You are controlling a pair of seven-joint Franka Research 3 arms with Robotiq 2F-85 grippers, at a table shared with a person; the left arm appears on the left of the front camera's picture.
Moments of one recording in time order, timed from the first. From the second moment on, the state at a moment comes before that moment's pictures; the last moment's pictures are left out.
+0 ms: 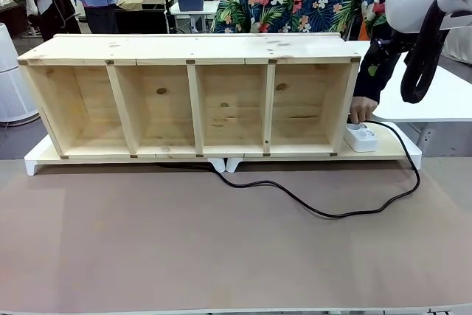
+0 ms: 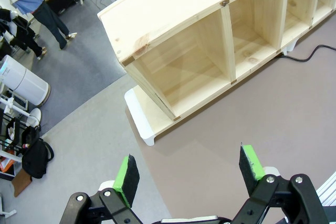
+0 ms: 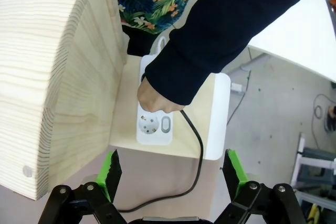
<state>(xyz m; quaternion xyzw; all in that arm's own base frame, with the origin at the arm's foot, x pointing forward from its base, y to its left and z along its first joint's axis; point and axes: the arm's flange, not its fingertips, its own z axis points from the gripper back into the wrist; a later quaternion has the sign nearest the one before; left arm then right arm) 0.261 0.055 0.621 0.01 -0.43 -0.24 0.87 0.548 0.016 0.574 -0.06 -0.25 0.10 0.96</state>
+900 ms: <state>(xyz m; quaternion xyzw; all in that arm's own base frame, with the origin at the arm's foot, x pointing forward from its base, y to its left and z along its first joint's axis) 0.261 0.055 0.621 0.01 -0.43 -0.24 0.87 0.548 0.016 0.574 -0.06 -0.25 0.10 0.96</state>
